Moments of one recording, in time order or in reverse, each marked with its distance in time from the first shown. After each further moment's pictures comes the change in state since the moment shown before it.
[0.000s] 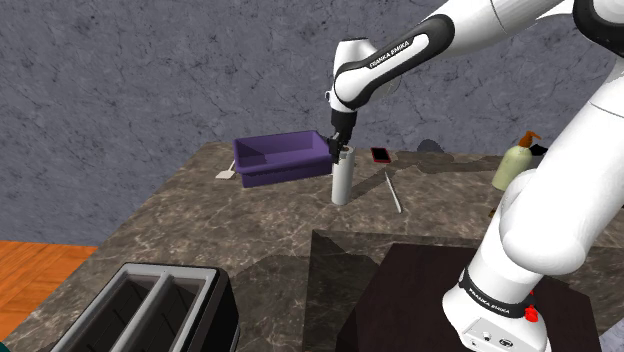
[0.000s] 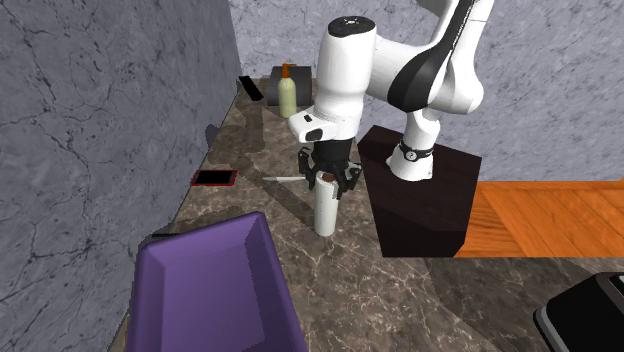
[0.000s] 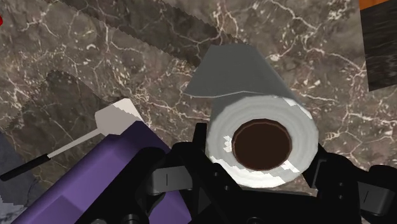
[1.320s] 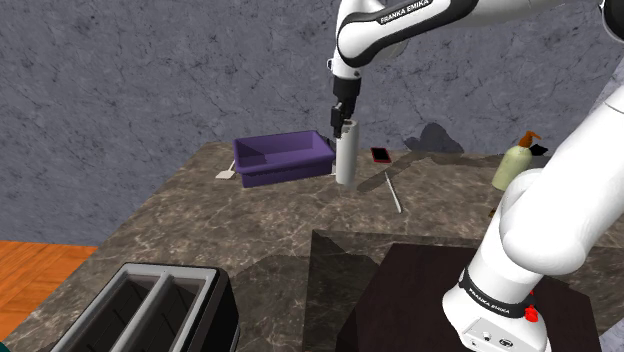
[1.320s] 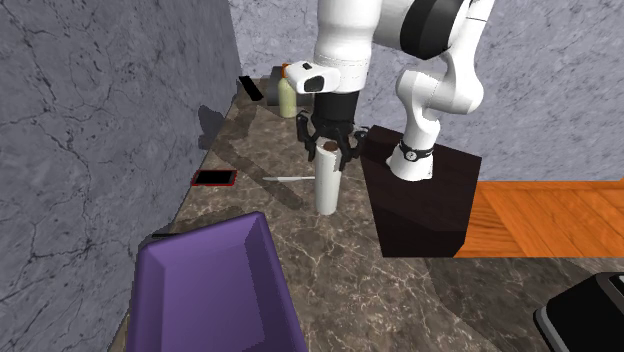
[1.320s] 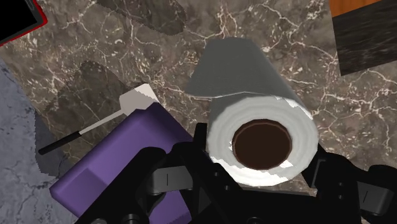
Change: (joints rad) arm 0.001 -0.079 0.010 0.154 -0.006 -0.234 0.001
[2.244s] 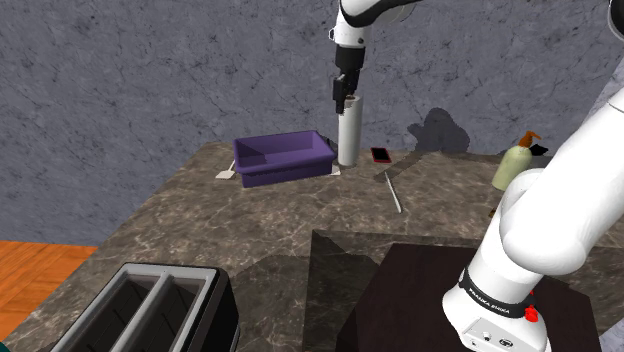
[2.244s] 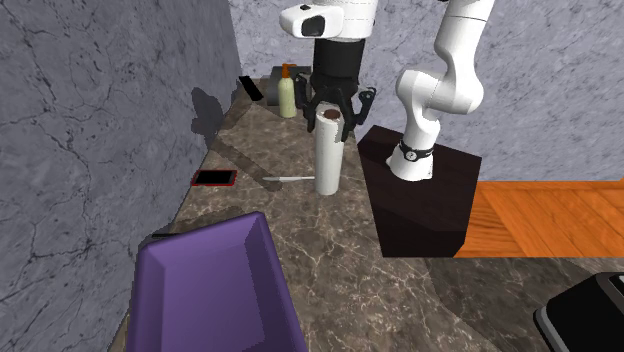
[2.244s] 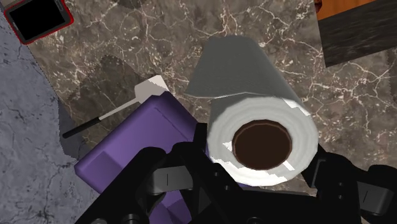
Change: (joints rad) arm 0.001 -0.016 0.004 0.172 0.003 -0.188 -0.009
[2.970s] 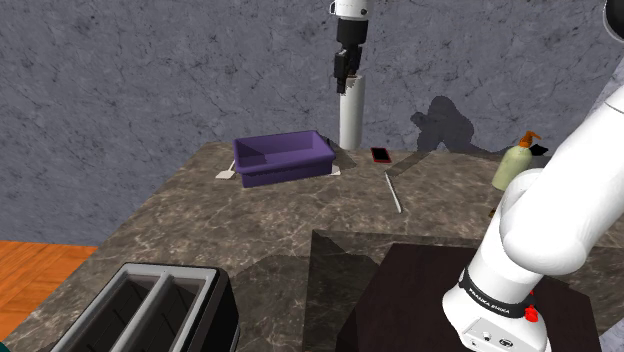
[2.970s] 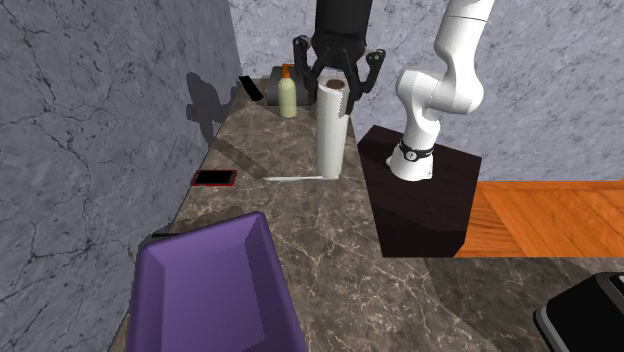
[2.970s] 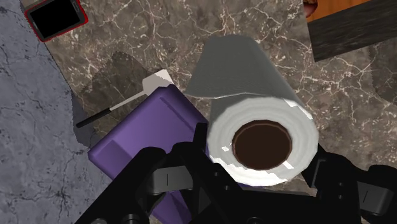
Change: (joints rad) arm 0.004 0.014 0.006 0.162 0.005 -0.149 -0.002
